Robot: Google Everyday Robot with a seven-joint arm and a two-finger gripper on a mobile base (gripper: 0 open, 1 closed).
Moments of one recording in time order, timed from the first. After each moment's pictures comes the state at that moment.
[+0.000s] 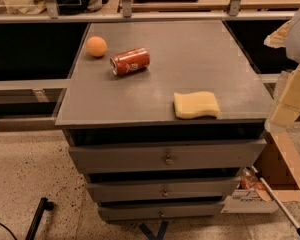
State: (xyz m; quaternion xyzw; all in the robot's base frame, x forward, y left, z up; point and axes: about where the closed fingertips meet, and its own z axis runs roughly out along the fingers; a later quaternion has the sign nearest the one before) arm 0.438 -0.216 0.979 -0.60 0.78 -0.04 0.16
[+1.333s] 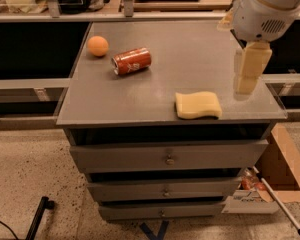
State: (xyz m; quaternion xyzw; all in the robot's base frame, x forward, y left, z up) arm 0.521 -0.177 0.968 -0.70 0.70 -0.06 0.13
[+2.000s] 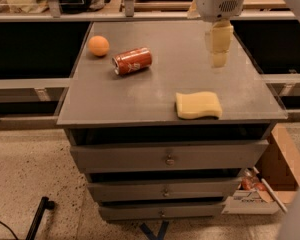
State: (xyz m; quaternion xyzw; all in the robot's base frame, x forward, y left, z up) arm 0.614 -0.137 0.961 -0.76 0.63 -0.09 0.09
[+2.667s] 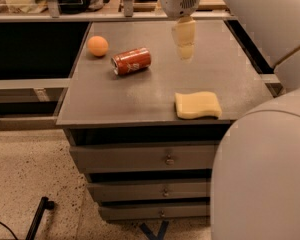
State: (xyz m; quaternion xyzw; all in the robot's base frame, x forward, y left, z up) arm 0.667 -0.069 0.950 -0.80 0.58 -0.09 0.10
